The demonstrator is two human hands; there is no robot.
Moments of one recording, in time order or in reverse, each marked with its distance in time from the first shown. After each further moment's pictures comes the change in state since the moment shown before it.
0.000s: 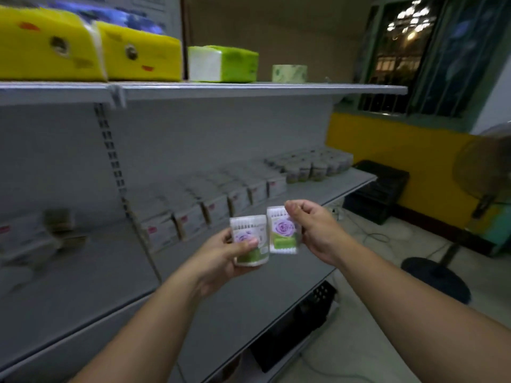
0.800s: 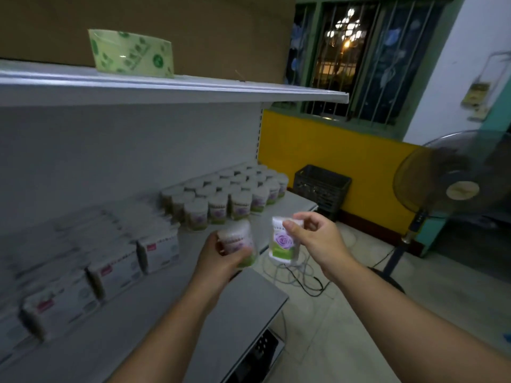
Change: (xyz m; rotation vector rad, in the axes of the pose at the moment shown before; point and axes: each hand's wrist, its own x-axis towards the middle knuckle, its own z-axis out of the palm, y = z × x) left_hand 0.356 -0.070 0.132 0.160 0.167 0.220; right_hand 0.201 -0.002 -0.282 -0.258 0.398 -0.091
